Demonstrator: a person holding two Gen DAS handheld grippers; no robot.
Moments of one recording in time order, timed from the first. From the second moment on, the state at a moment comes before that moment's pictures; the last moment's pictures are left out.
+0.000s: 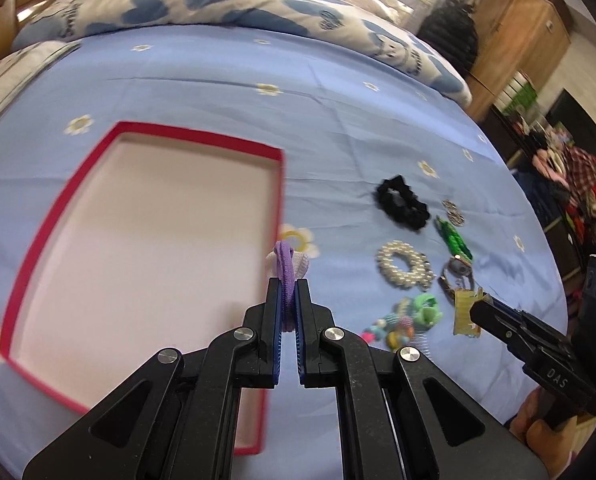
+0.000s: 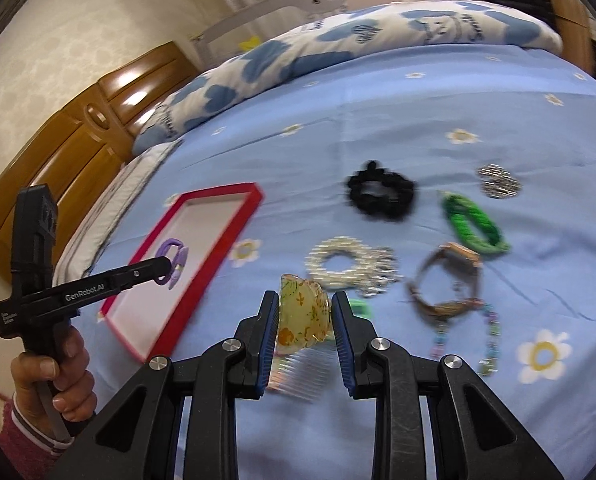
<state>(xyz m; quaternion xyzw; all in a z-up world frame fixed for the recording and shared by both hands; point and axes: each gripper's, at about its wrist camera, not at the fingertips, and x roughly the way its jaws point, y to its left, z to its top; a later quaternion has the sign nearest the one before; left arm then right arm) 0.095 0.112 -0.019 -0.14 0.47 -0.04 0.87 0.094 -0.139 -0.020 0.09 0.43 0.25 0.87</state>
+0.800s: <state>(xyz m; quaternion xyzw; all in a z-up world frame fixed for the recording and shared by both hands) 0.099 0.221 -0.045 -0.18 0.47 0.05 0.86 0.124 0.041 -0.035 0.04 0.44 0.38 0.82</state>
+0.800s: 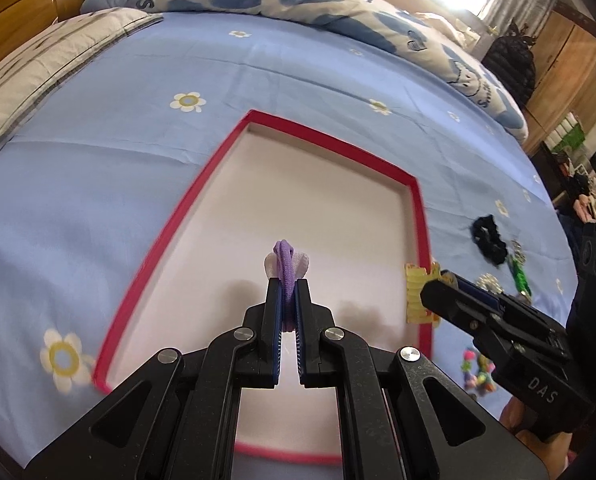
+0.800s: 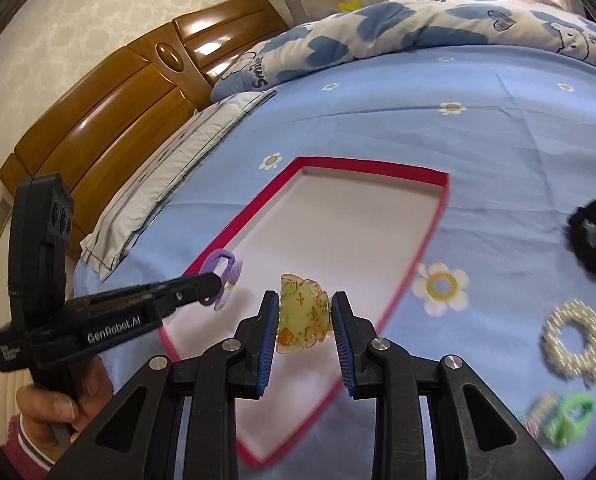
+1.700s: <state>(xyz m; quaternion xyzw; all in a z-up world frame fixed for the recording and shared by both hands) 0.169 0.240 -0.084 -0.17 0.51 0.06 0.84 0.204 0.083 -0.078 0.02 0.49 0.35 0.80</state>
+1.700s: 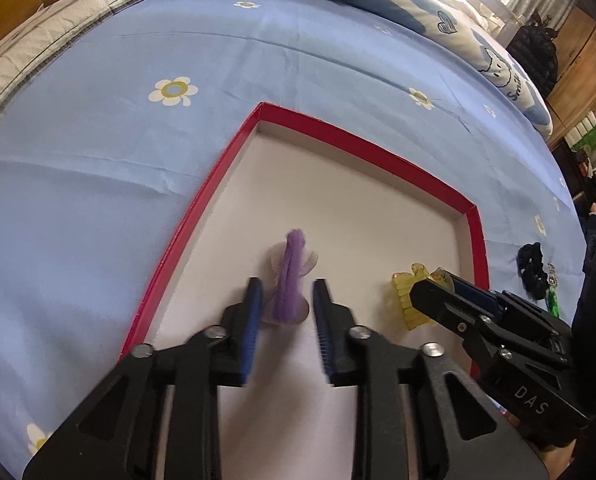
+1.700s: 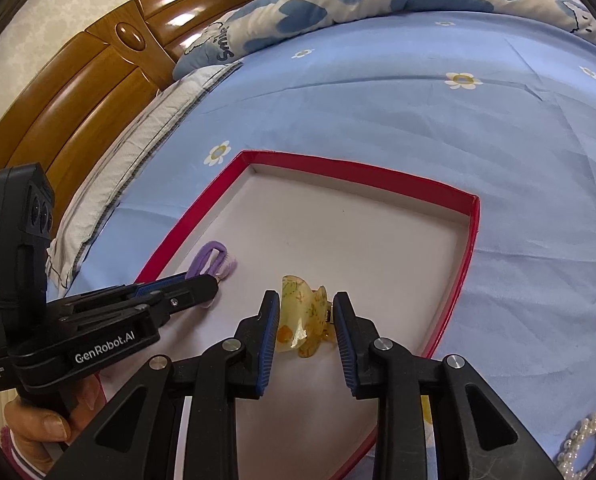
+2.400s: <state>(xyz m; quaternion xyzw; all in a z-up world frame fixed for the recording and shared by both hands) 0.149 0.221 -0.044 -0.17 0.48 0.06 0.86 0.192 0.022 -0.041 0.07 0.47 0.33 0.82</state>
